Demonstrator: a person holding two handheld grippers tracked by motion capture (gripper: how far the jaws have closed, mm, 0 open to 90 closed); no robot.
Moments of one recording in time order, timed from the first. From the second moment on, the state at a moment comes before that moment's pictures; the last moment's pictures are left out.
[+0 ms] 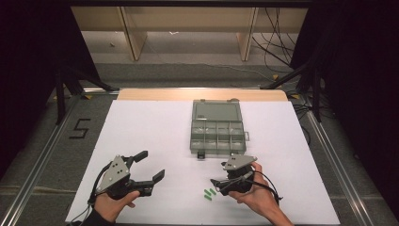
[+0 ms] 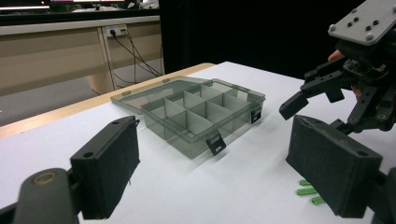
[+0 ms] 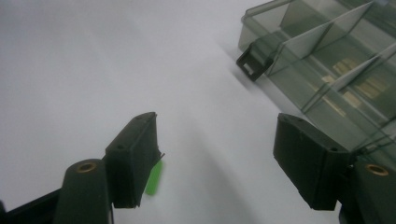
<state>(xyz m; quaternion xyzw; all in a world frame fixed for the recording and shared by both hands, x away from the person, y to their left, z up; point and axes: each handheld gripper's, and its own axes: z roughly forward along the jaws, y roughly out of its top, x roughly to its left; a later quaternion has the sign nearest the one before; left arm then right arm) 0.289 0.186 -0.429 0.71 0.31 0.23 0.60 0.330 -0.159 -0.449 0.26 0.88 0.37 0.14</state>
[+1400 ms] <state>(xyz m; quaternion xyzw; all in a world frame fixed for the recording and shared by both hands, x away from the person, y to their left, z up) 0.289 0.185 -0.429 0.71 0.30 0.22 0.60 0.335 -0.126 -0.465 0.20 0.96 0.21 0.04</state>
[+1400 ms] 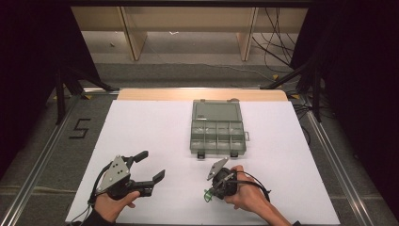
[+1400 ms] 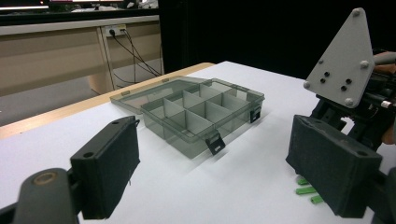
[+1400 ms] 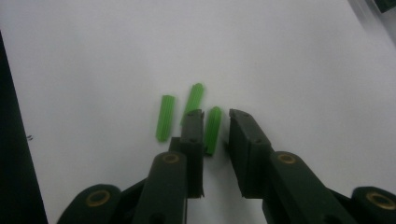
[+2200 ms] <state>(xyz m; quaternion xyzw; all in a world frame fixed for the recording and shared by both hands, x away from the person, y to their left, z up) 0.289 0.185 -0.428 0.71 0.30 0.22 0.60 0.348 -0.117 -0.460 0.20 0.97 0.16 0.01</state>
